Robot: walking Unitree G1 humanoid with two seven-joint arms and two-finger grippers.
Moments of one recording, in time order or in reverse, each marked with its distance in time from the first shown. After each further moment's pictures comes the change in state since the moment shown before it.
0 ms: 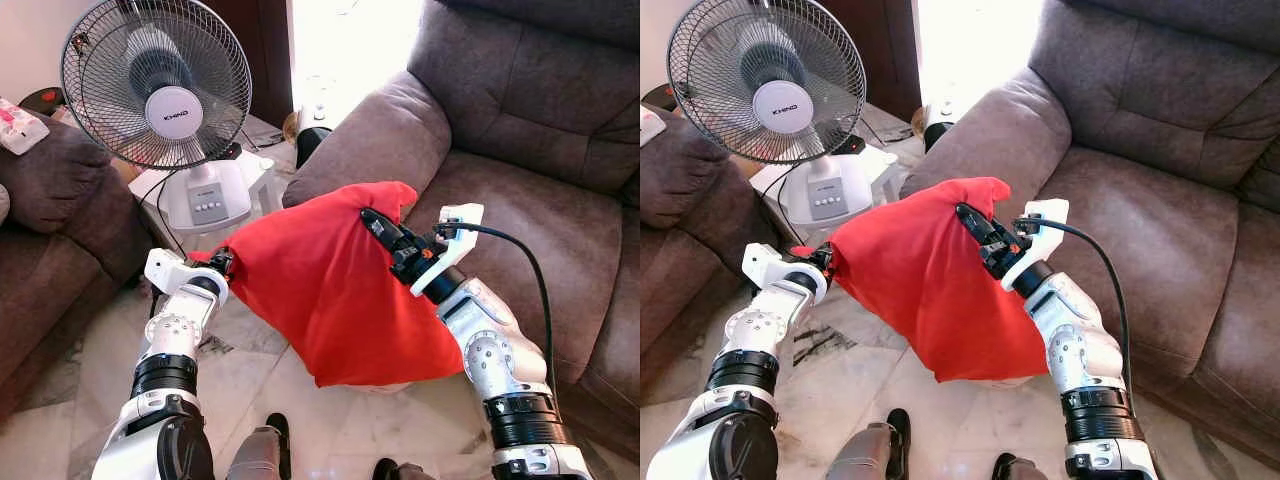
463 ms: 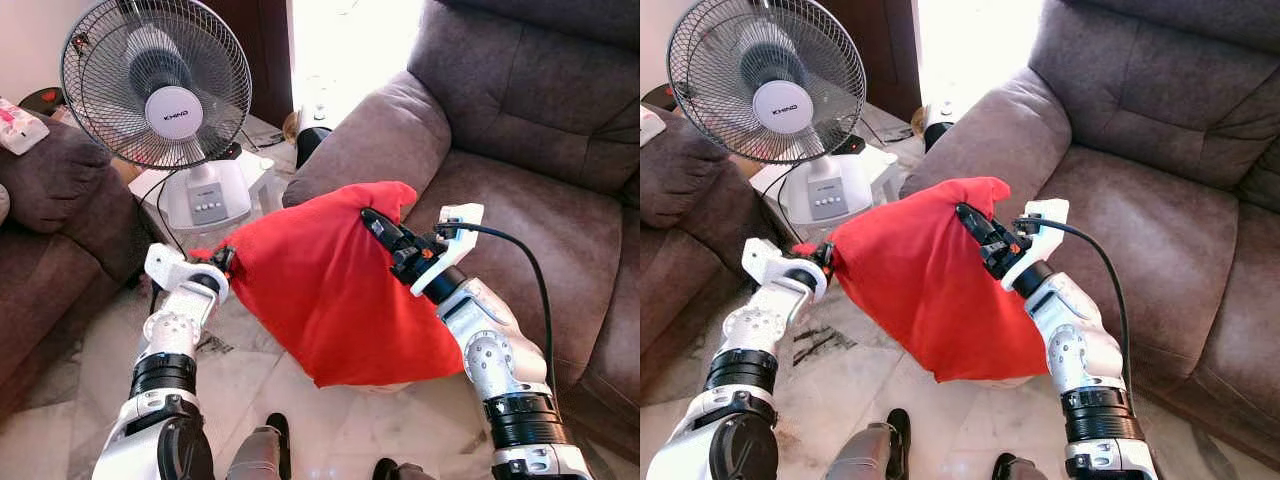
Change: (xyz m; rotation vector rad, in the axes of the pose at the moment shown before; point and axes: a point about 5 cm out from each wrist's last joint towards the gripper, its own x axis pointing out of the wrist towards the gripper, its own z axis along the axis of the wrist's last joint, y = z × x) left arm -0.001 -0.007 0.002 0.016 0.002 -0.040; right arm 0.000 0.000 0.000 0.000 -0.001 -0.001
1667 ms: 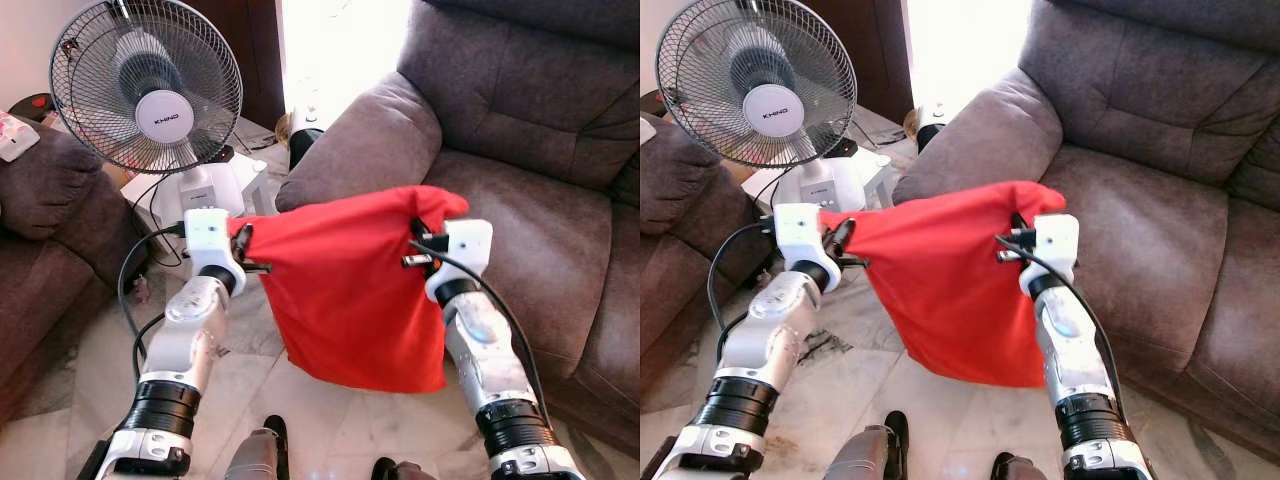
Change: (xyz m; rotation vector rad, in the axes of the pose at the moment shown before) left arm -0.027 -0.043 -0.023 1.042 -0.152 -0.293; right arm -0.021 -0.043 -0.020 -0.487 0.031 -0.625
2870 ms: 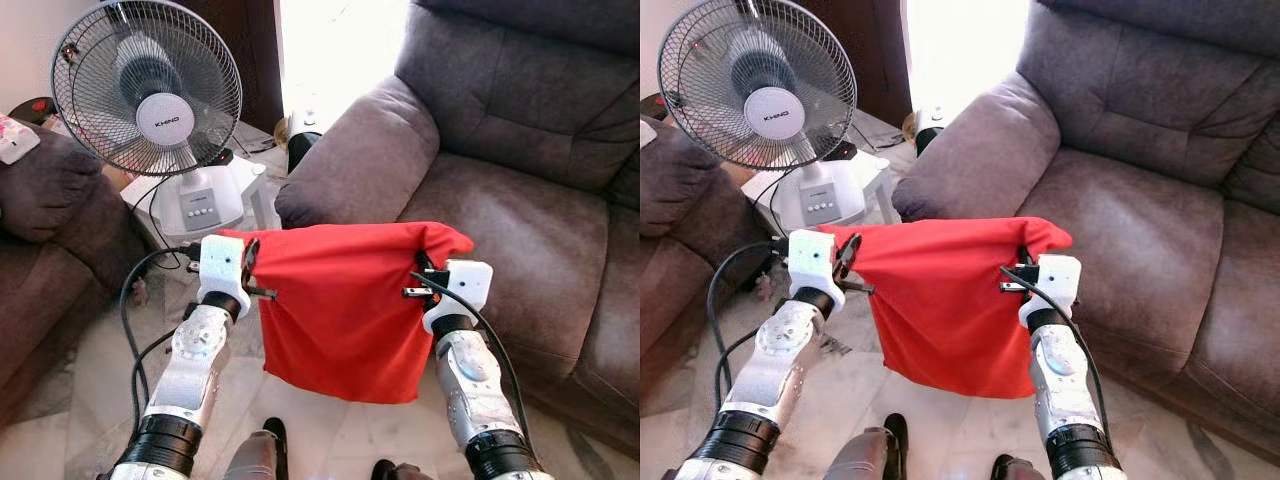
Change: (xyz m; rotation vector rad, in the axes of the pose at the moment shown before) left arm -0.022 -0.004 -0.027 0.188 -0.083 -0.031; right arm -0.023 0.004 -0.038 0.073 0.033 -0.074
